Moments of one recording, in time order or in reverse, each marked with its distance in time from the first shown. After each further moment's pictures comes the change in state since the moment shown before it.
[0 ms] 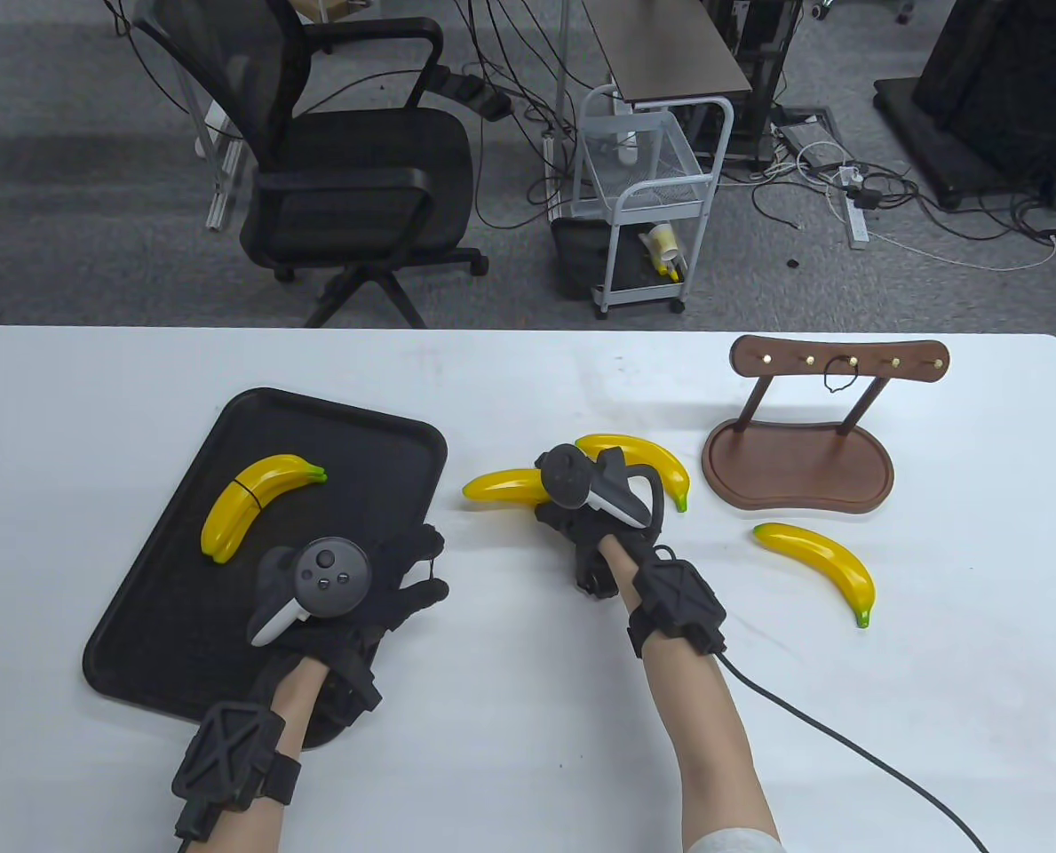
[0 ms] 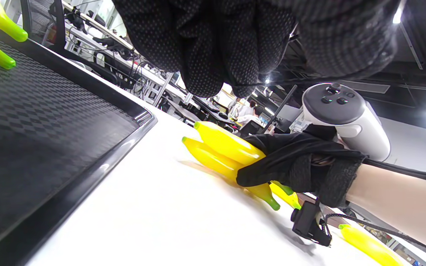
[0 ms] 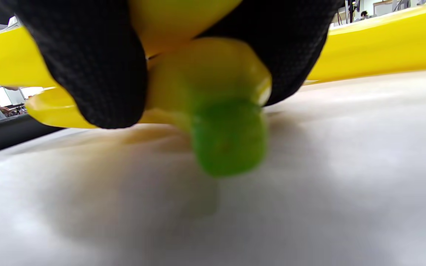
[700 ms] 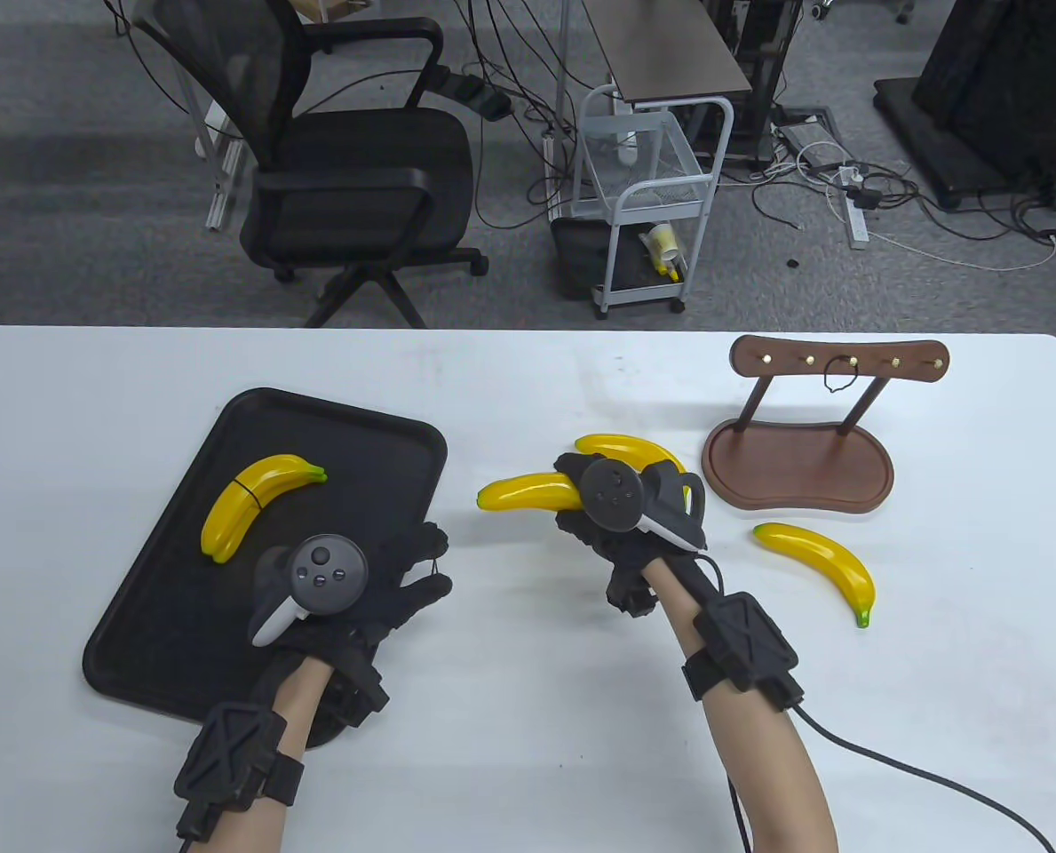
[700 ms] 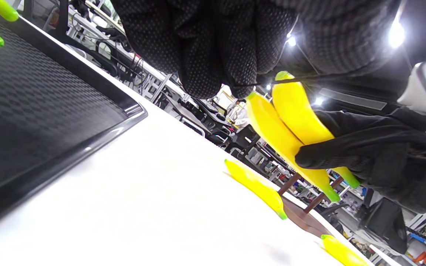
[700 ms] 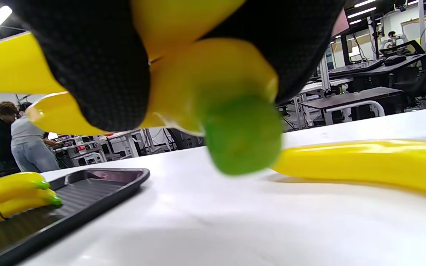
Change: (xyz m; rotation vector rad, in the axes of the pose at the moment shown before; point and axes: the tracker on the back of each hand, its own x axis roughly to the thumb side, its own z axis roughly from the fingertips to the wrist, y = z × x) left_hand 0.001 -0.001 -0.001 0.004 -0.001 0.101; right_hand 0.005 -0.078 0.066 -0.129 -0.115 -0.054
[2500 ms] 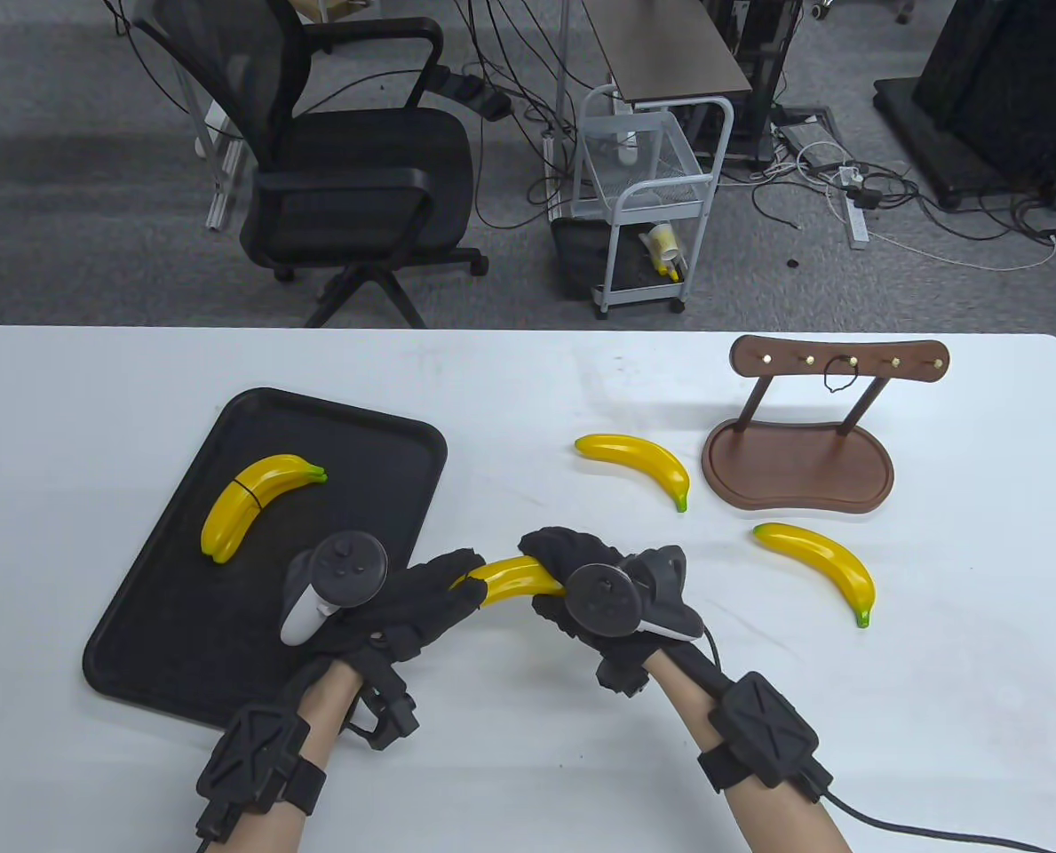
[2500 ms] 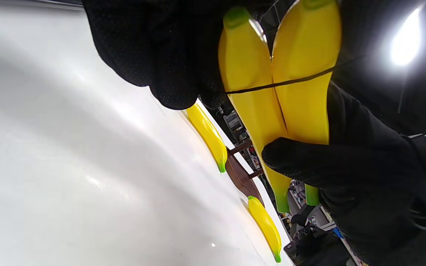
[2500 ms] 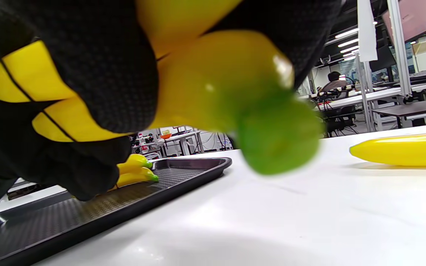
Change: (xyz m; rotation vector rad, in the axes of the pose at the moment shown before) left_hand 0.015 -0.030 -0.009 -0.217 -0.039 0.346; right_hand 0.053 0.010 0.069 -0.035 -0.238 -0.019
